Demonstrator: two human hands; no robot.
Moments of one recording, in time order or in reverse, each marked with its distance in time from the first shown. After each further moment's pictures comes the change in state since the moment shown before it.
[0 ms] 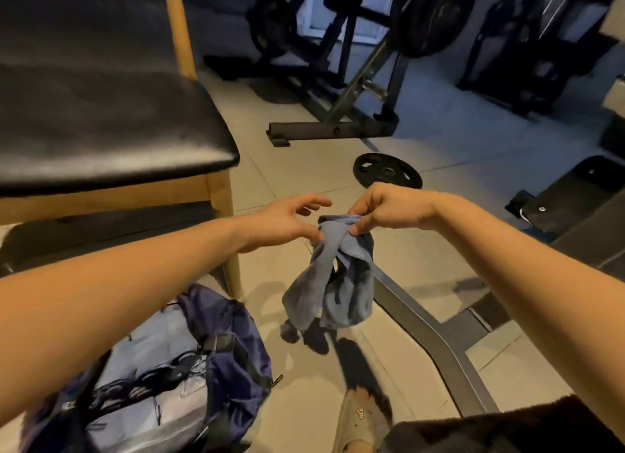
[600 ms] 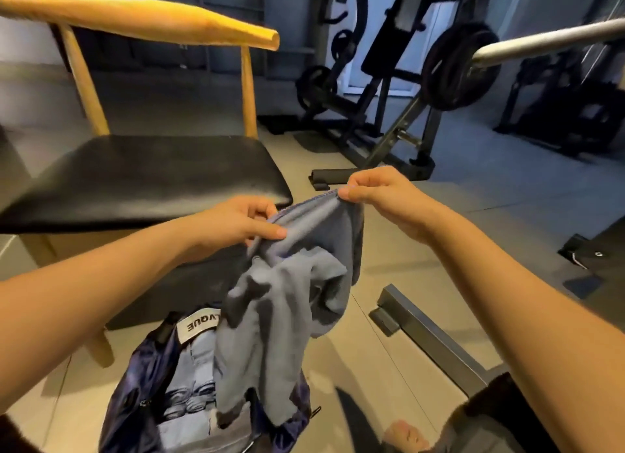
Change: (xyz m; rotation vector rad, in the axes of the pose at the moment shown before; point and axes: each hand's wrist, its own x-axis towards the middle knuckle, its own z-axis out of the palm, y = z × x) left_hand -0.149 0.038 -0.094 -0.118 0.211 -0.028; right_hand -0.025 -0.113 0.009 0.319 0.448 -0.361
